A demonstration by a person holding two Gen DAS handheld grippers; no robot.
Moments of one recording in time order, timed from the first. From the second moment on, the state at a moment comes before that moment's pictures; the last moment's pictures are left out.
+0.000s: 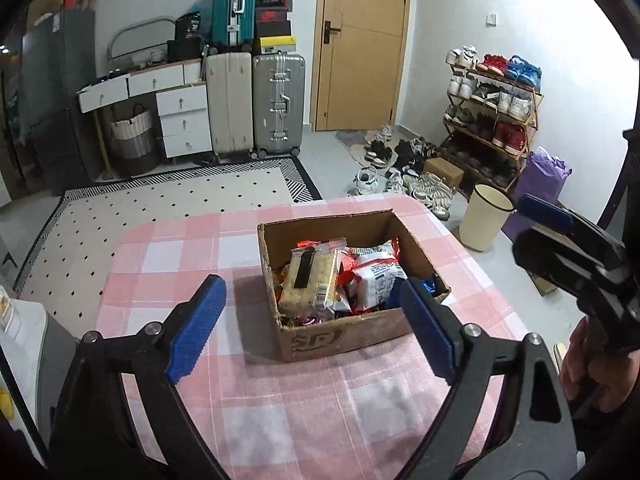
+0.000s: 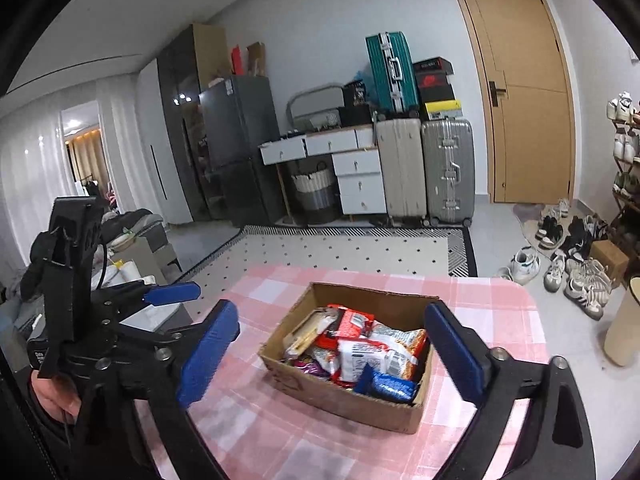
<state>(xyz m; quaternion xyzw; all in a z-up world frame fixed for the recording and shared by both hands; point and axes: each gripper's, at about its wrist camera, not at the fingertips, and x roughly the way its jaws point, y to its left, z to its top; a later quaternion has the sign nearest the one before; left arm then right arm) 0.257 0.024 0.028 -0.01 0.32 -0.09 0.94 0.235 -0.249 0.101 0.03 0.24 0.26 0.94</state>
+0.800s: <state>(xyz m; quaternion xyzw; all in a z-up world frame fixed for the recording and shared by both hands) 0.131 0.051 0.003 -0.04 0.21 0.02 0.98 0.136 -0.265 0.043 0.03 0.22 0.24 0.94</state>
